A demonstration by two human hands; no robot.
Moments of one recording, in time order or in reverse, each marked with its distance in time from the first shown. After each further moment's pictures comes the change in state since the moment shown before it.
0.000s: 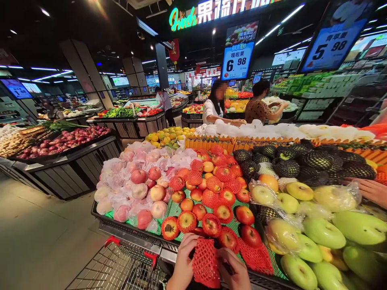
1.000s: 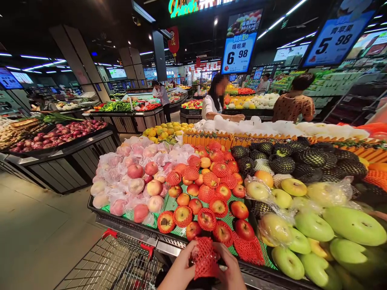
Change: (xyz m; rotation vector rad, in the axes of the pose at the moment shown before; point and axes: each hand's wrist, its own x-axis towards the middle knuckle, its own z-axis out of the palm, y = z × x) left_hand -0.018 0.041 -0.003 -0.423 -0.321 -0.534; right_hand -0.014 0.017 -0.013 -0.082 -0.164 -0.011
